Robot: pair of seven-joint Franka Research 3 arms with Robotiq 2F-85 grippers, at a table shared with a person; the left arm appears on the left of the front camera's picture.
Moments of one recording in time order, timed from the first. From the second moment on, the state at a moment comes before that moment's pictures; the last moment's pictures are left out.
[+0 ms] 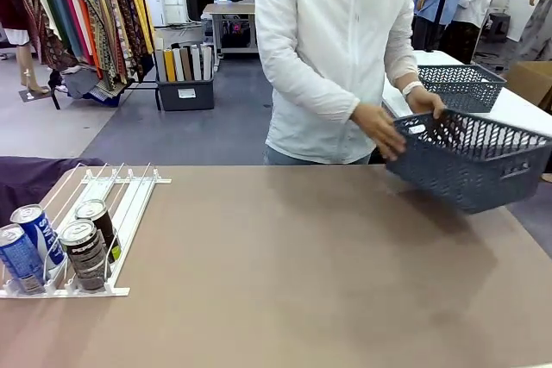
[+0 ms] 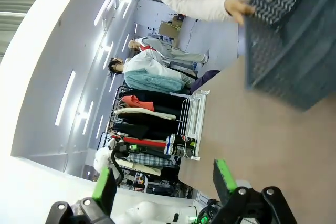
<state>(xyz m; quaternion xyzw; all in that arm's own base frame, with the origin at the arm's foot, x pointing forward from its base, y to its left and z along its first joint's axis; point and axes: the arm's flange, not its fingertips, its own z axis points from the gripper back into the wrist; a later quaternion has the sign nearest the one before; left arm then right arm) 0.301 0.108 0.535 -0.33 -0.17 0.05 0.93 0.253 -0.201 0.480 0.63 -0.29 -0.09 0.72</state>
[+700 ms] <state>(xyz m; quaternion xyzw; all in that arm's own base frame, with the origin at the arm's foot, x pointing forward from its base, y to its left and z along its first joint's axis) 0.348 -0.072 0.505 0.01 0.00 -0.07 1.00 0.253 -0.201 0.480 0.63 -0.29 -0.09 0.72</state>
